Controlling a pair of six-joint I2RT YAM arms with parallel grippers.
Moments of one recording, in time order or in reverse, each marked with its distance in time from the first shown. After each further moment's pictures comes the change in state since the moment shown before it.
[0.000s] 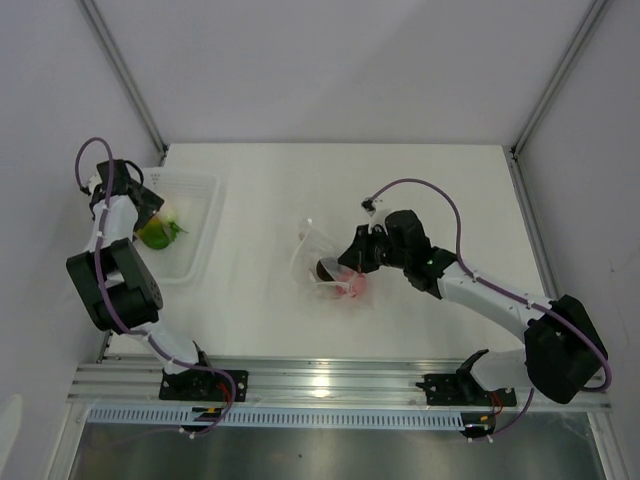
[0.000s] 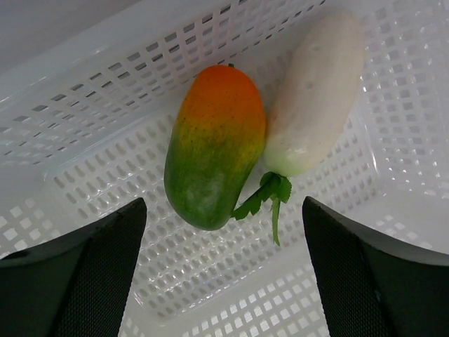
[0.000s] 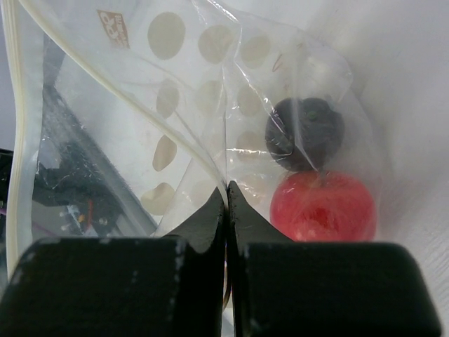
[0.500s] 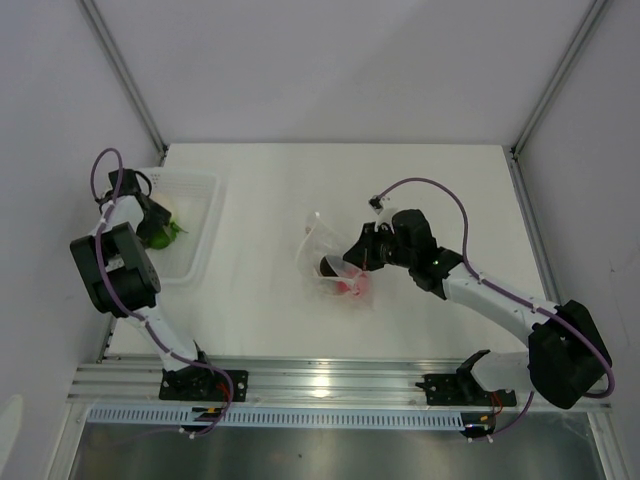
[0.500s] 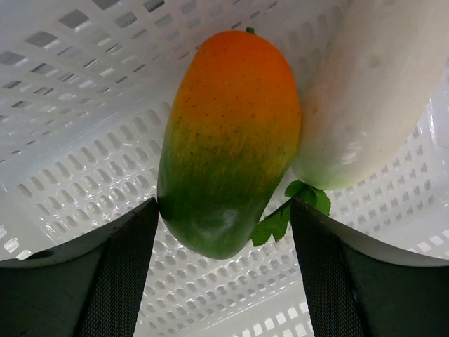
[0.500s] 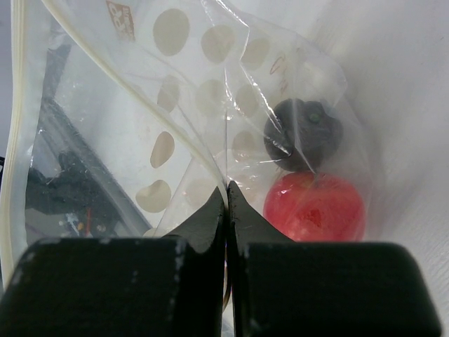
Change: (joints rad) left arm 0.001 0.140 -0.009 0.015 0.027 0.006; right arm -0.037 -0.035 -0.026 0.006 0.002 0.003
